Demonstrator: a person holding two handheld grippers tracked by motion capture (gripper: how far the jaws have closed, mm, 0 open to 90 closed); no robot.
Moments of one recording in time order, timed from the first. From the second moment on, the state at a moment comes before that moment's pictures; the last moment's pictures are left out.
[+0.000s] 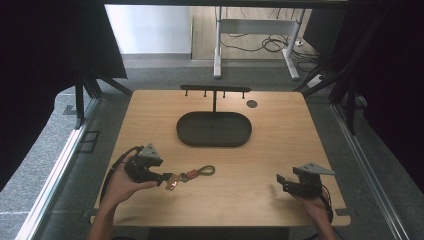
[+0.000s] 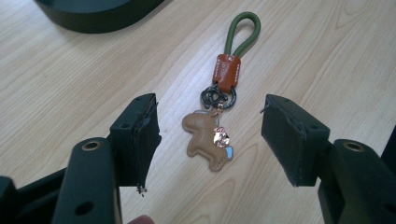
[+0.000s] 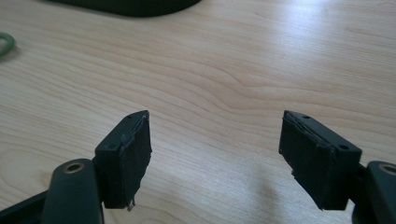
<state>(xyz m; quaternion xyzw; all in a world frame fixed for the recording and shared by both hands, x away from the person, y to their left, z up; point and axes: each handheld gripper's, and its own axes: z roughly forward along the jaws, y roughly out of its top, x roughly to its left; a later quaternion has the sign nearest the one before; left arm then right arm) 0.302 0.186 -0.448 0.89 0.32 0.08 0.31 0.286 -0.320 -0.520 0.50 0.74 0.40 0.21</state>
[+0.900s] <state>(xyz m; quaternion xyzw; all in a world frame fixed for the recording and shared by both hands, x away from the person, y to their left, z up) 0.316 0.141 -0.453 0.92 0.27 0.07 0.27 0.284 -0.321 -0.519 0.50 0.74 0.40 0.20</state>
